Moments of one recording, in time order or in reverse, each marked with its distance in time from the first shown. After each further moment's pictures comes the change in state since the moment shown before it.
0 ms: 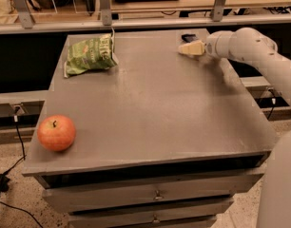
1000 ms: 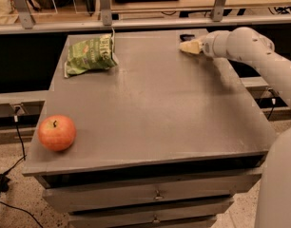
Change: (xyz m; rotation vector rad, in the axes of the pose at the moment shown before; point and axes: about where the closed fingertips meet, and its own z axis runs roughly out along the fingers) arm -0.001 0.003 0.002 -0.005 0.002 0.000
